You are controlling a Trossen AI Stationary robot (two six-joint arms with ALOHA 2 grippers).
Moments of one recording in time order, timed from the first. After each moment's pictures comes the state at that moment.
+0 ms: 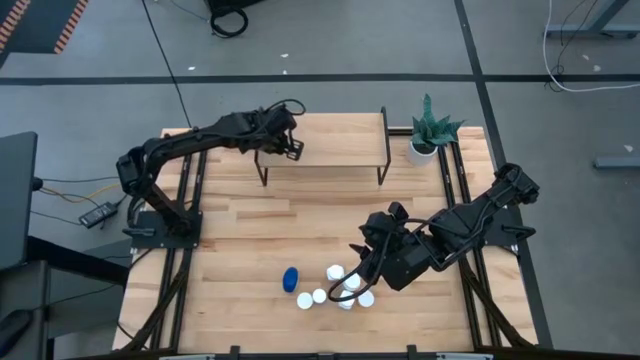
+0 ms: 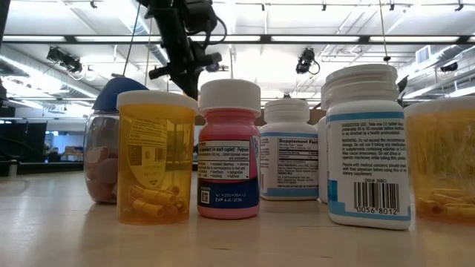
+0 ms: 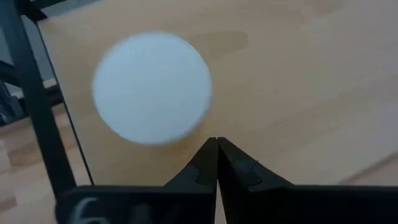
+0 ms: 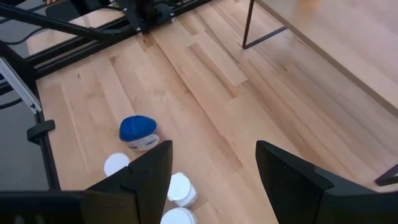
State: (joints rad) left arm 0.47 1.62 1.42 -0.85 -0.31 -0.61; right arm 0.58 1.66 1.81 -1.18 0.68 0.96
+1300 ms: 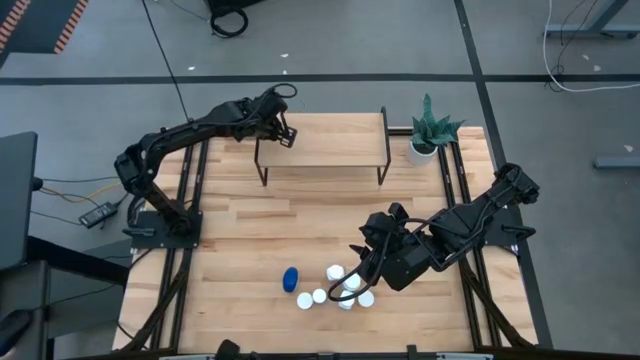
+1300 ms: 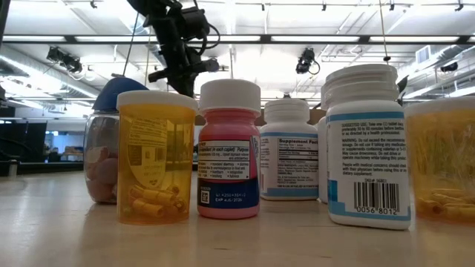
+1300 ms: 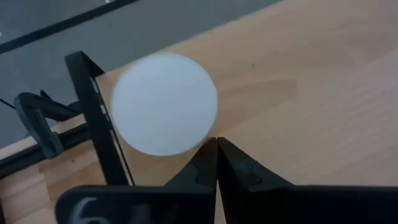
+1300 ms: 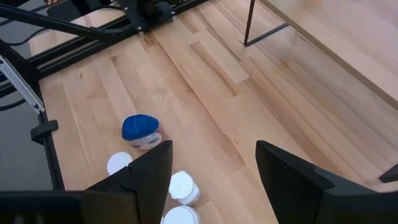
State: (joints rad) left arm 0.59 1.62 1.42 -0.80 -0.30 -0.45; right arm 0.58 1.66 1.81 -1.18 0.68 0.98
